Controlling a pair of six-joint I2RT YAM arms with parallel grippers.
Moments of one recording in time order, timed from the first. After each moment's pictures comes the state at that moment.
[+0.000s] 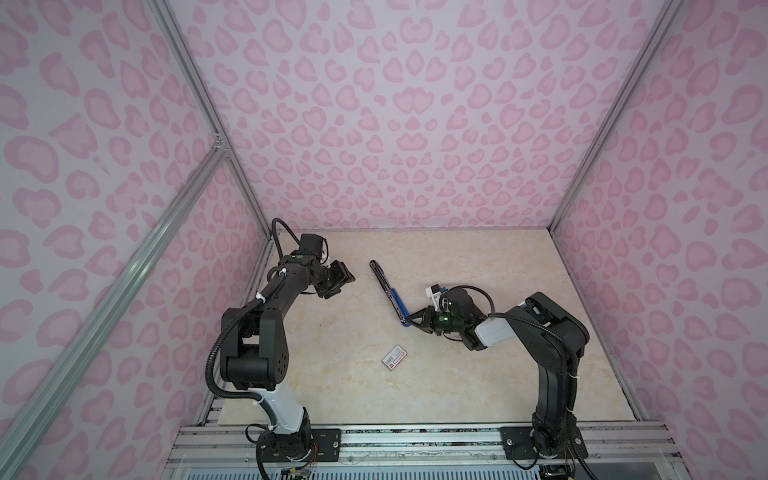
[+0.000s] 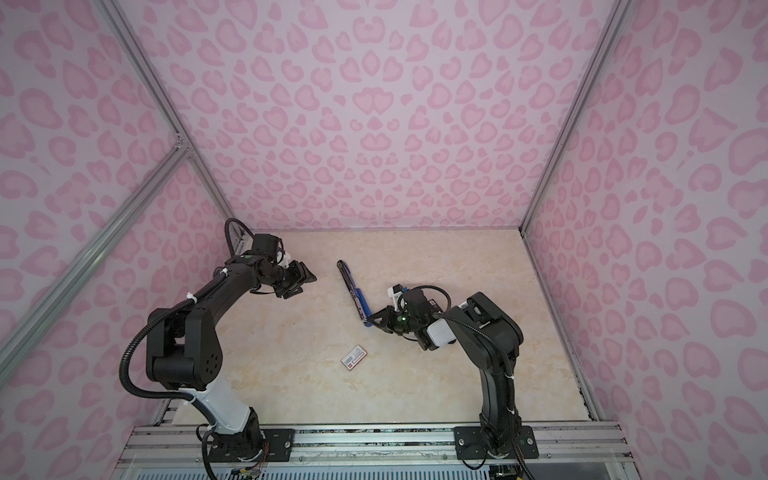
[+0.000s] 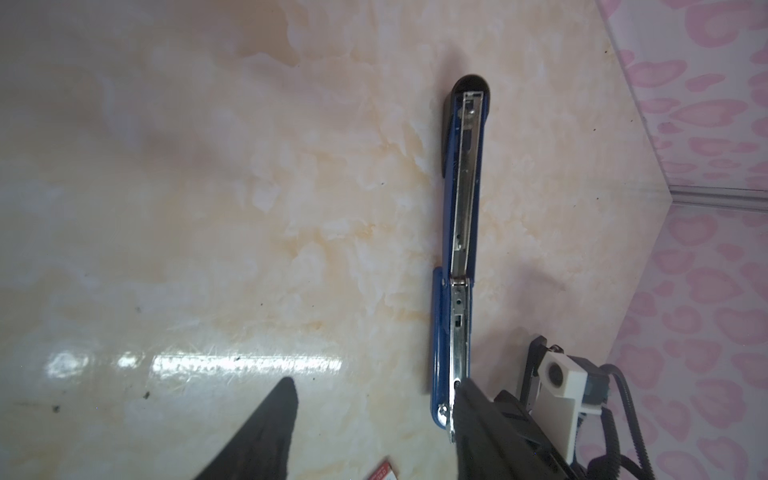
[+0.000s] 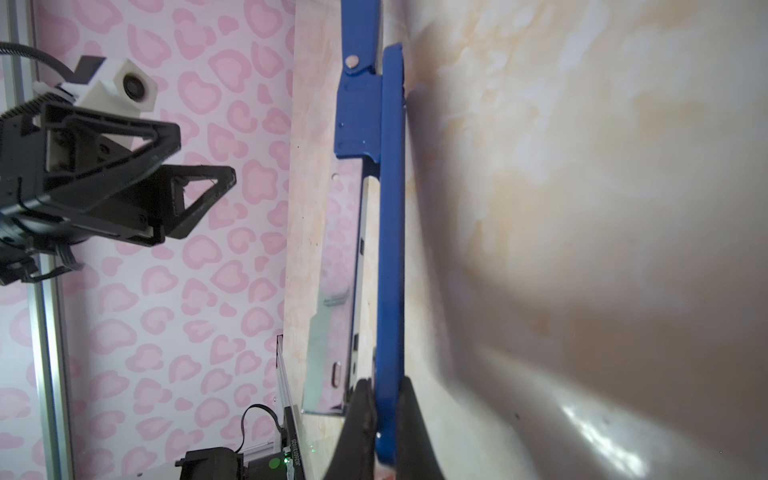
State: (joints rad) left arm -0.09 1.72 1.28 -0.67 0.40 -0.64; right arm 0.55 2.00 0.77 0.73 -0.63 1.05
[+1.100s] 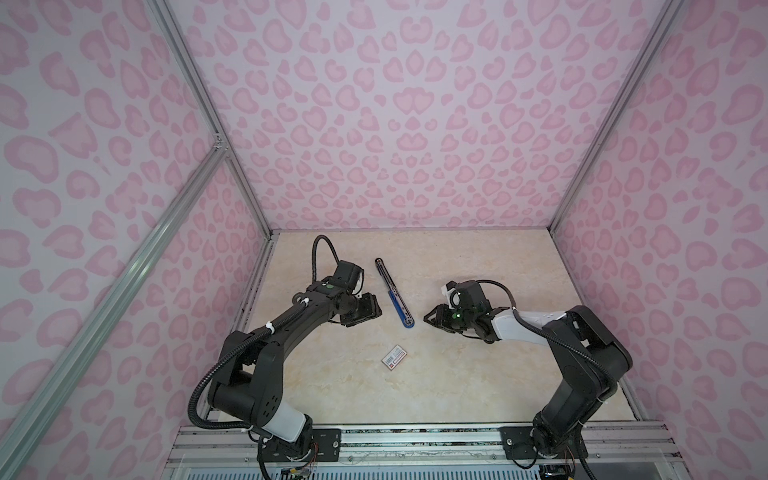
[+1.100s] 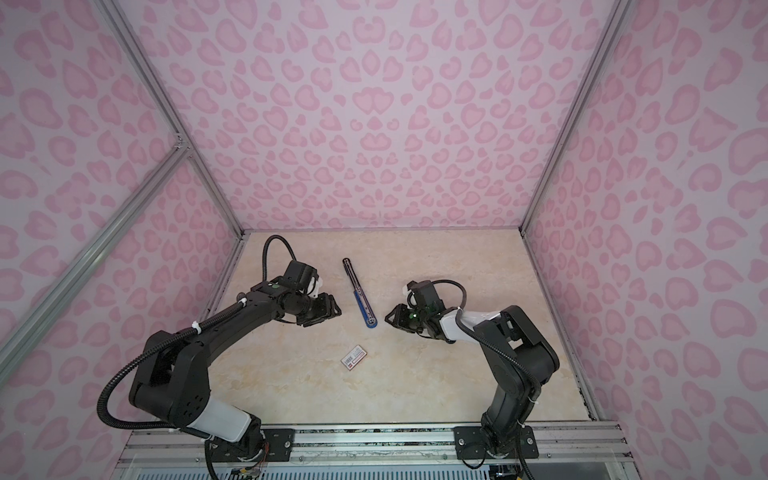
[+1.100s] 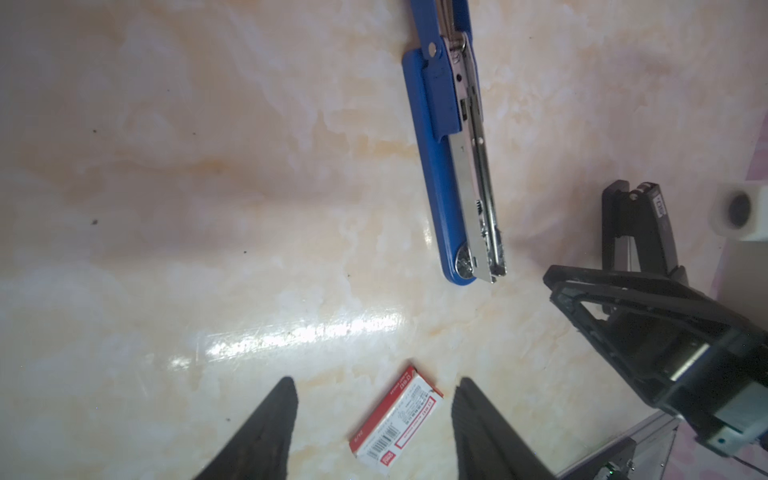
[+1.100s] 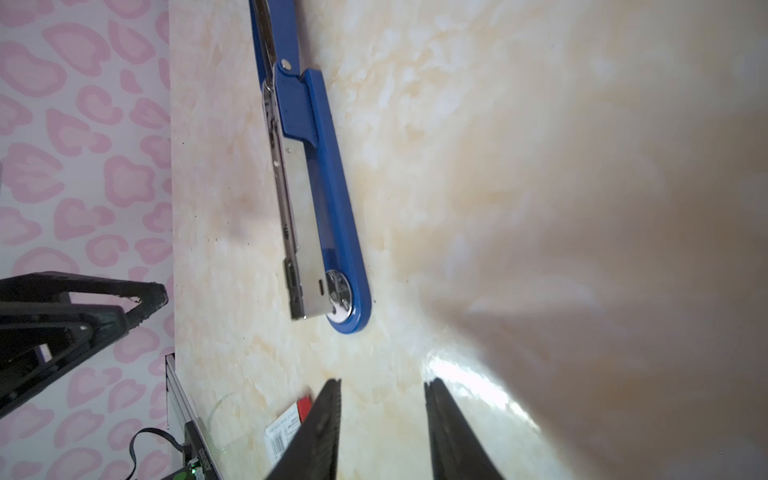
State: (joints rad) left arm -0.40 1.54 1.03 -0.63 0.27 -0.57; right arm 0.50 1.68 0.77 0.08 -0.43 0.72
